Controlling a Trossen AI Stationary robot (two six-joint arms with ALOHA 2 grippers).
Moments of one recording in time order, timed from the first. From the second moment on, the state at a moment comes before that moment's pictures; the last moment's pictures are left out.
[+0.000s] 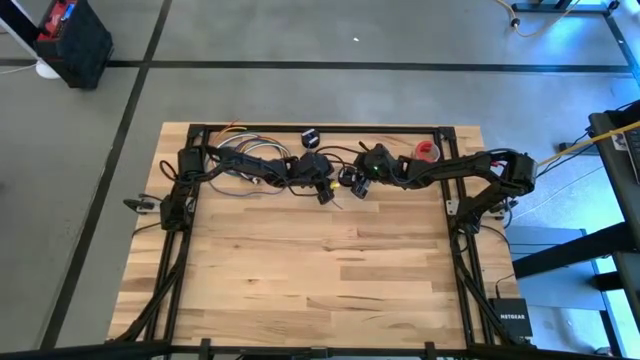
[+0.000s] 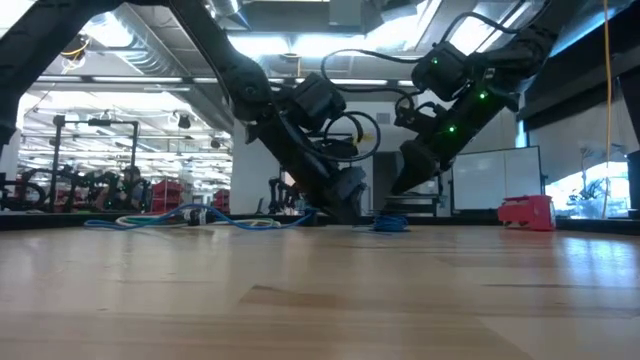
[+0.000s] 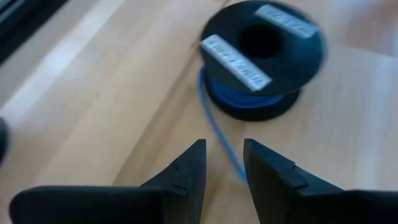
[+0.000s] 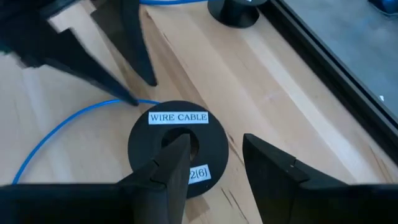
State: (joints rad) left arm 0.29 2.06 1.19 0.13 -0.17 -0.06; right arm -0.37 1.54 0.67 0.17 0.22 -0.02
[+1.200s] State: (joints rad) left arm 0.27 2.14 1.19 0.18 -0.13 0.01; right arm -0.38 1.62 0.67 0.17 0.17 0.00
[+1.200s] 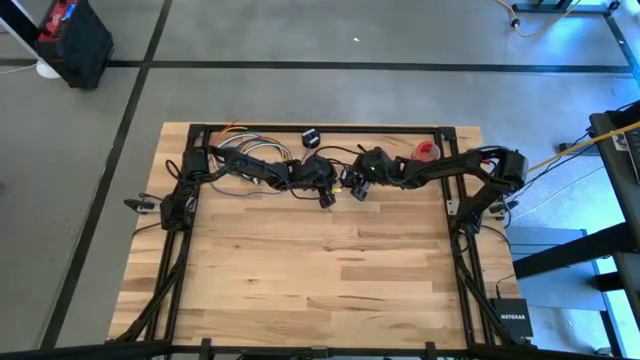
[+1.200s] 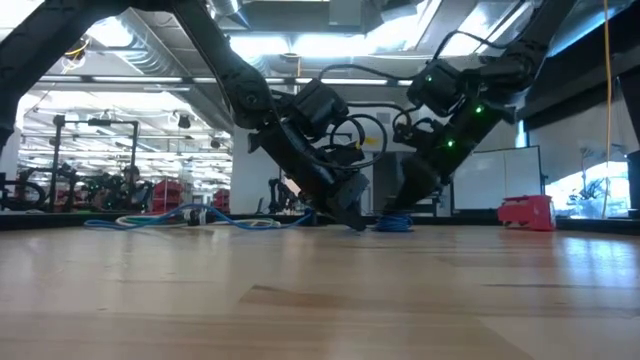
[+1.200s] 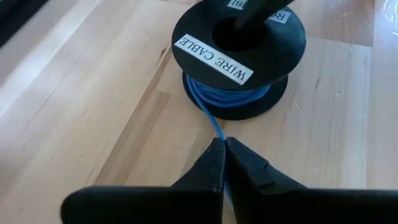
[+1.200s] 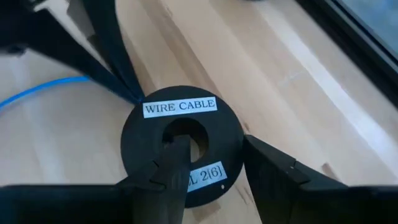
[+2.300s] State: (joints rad) left arm 0.13 2.08 1.19 -0.09 -0.16 -0.03; right arm -0.39 1.67 0.87 -0.38 0.19 0.03
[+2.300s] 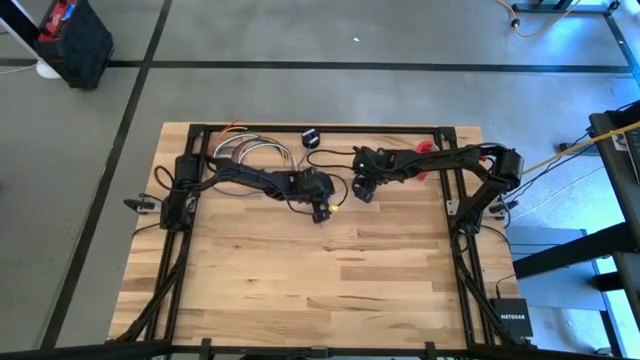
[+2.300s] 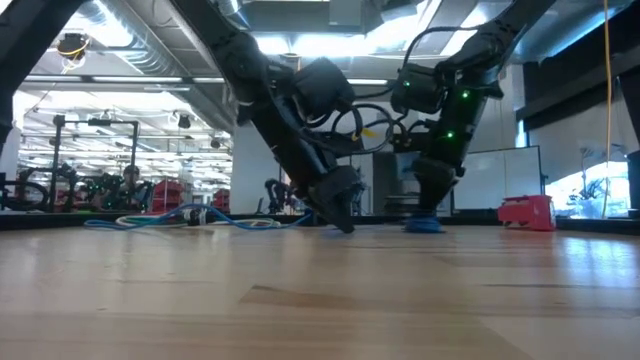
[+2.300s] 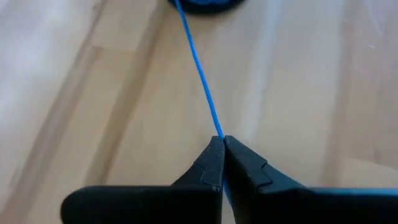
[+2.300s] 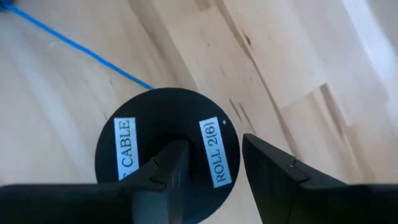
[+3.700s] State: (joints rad) left arm -0.50 1.91 1.18 -1.11 -0.25 -0.63; right arm -0.39 1.62 0.86 -0.58 0.01 0.06
